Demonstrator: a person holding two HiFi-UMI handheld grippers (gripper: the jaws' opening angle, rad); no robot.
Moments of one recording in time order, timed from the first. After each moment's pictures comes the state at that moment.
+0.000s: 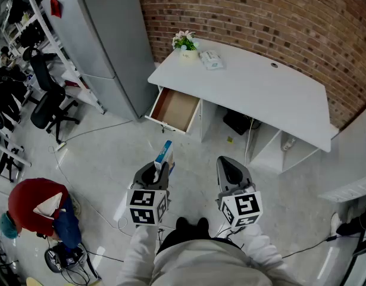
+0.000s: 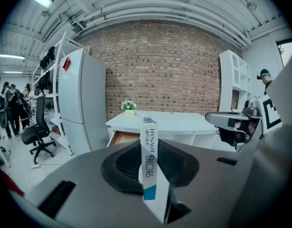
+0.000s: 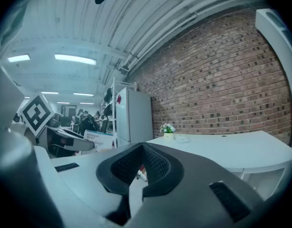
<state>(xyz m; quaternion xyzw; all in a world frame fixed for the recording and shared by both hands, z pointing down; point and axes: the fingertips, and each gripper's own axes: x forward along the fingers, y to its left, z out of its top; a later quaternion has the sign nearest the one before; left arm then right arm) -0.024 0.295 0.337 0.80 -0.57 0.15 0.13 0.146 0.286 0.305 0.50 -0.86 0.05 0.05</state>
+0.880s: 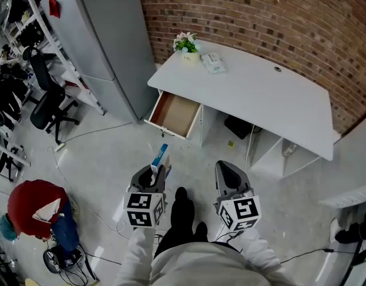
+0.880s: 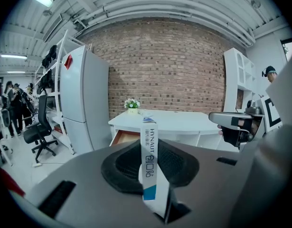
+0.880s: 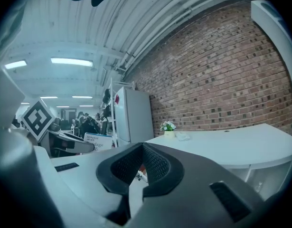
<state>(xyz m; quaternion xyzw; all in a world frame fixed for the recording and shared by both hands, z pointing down) -0.035 0.264 0.350 0.79 -0.58 0.15 0.14 0.143 0.255 0.319 0.50 -0.86 0.08 0.04</state>
